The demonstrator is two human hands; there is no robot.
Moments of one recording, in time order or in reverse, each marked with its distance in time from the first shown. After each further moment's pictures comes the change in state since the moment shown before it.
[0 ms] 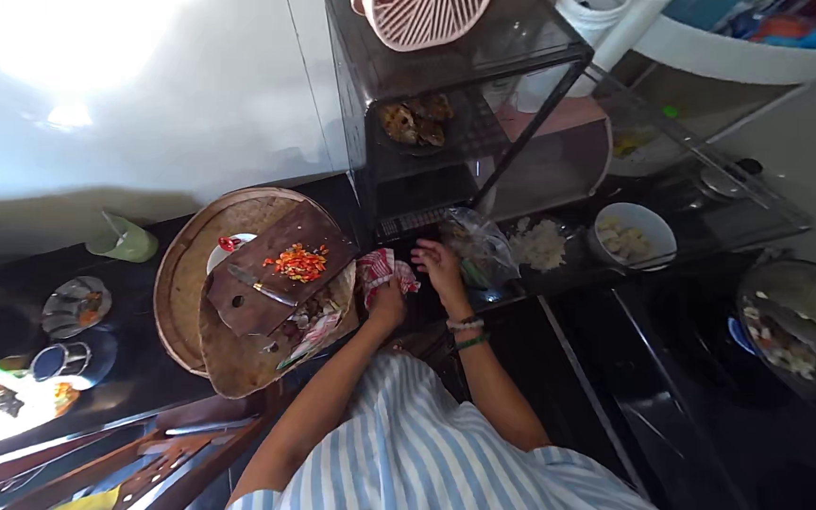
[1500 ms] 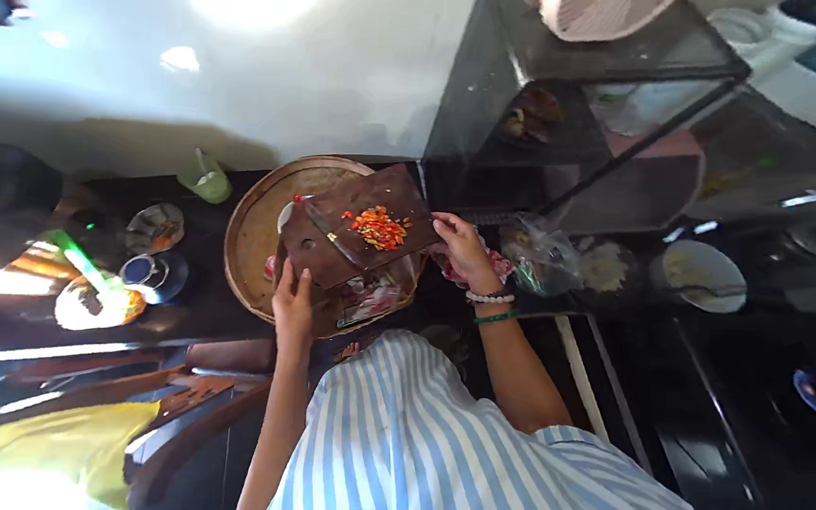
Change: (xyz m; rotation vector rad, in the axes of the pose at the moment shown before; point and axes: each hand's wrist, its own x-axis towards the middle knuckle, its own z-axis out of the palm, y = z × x) left_hand -0.193 -0.176 -0.106 -1.023 0.941 -0.012; right_hand -0.055 -0.095 0.080 -0.005 -0.291 -0.039
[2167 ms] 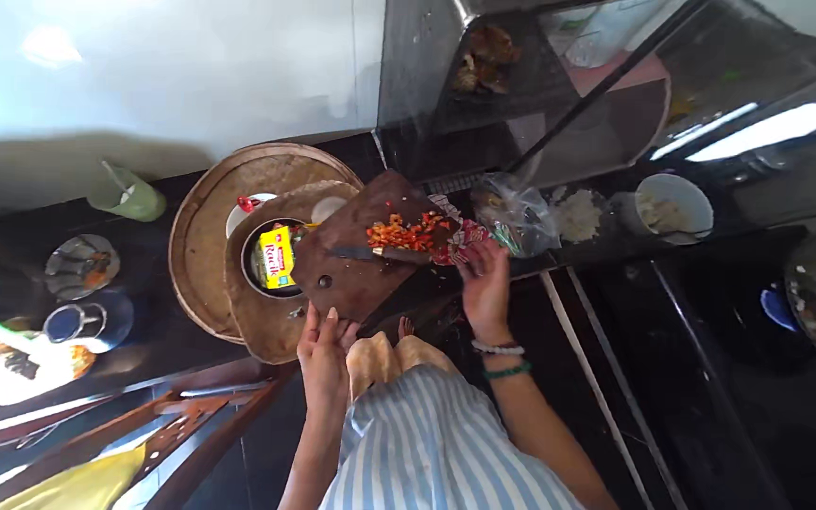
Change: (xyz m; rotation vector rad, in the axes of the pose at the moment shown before) left_hand -0.069 0.000 0.066 -0.540 -0.060 -0.448; right_hand -0.057 0.084 -0.036 0.479 0.595 -0.024
